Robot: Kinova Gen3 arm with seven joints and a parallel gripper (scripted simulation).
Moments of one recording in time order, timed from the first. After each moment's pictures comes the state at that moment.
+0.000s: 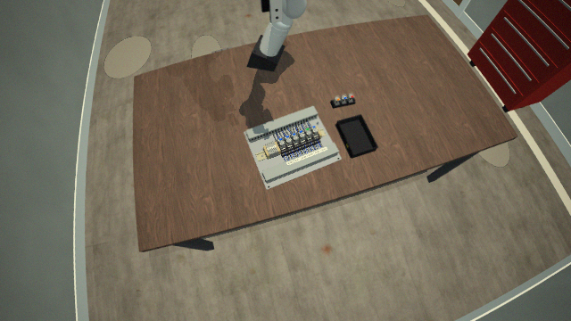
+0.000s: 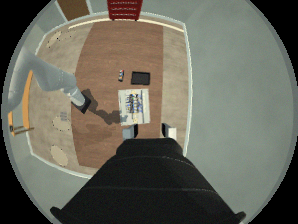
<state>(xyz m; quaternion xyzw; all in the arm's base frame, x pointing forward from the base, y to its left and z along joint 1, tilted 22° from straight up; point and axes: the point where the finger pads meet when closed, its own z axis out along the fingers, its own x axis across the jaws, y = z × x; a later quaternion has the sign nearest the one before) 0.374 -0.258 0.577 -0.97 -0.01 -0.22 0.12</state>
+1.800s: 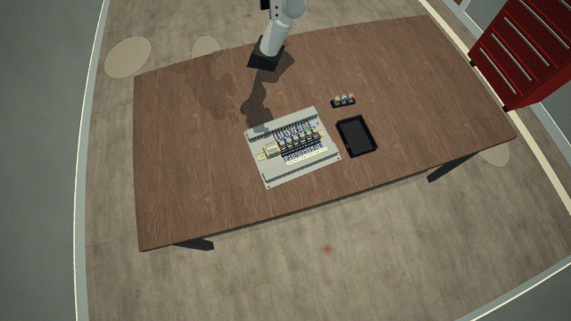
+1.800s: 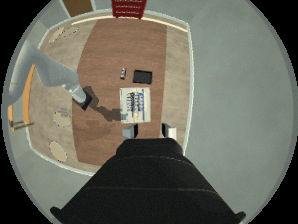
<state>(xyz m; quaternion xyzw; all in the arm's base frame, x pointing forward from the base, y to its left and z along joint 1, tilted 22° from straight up) 0.369 -0.258 0.578 -0.97 -0.03 -0.22 0.11</state>
